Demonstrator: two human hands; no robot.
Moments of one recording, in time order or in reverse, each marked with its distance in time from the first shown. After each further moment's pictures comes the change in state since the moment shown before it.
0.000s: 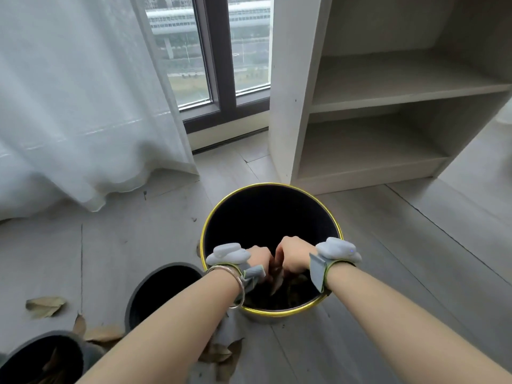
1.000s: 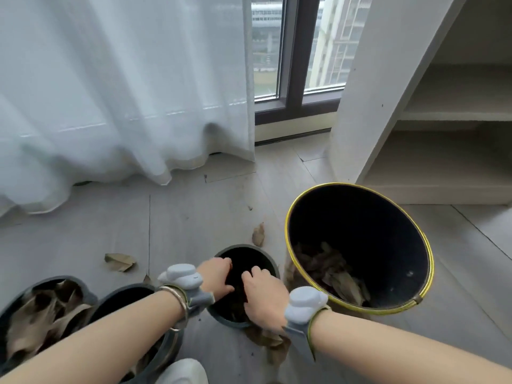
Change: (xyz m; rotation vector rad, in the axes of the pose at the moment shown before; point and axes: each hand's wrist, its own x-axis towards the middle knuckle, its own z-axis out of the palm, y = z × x) left_hand -0.102 -0.178 0.030 0.052 0.126 -0.203; right_hand -0.027 -0.156 0.122 -0.366 0.112 -0.320
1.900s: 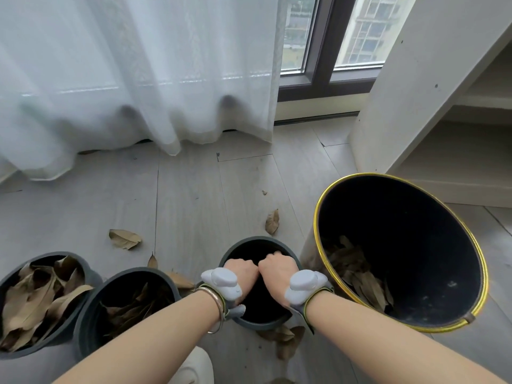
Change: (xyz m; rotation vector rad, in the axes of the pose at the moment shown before) left_hand 0.030 0.013 0.036 0.216 -0.023 0.100; right_hand 0.067 0.014 0.025 -0.280 -0.090 -0.040
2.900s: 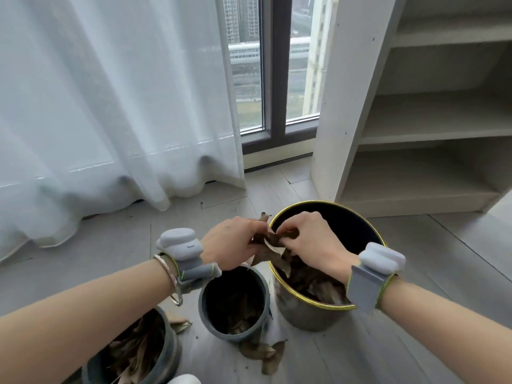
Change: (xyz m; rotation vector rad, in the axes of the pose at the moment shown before) left_hand -0.099 0.035 -0.165 -0.269 0.488 0.251; right_hand -0.158 0.087 -0.125 0.694 0.581 0.102
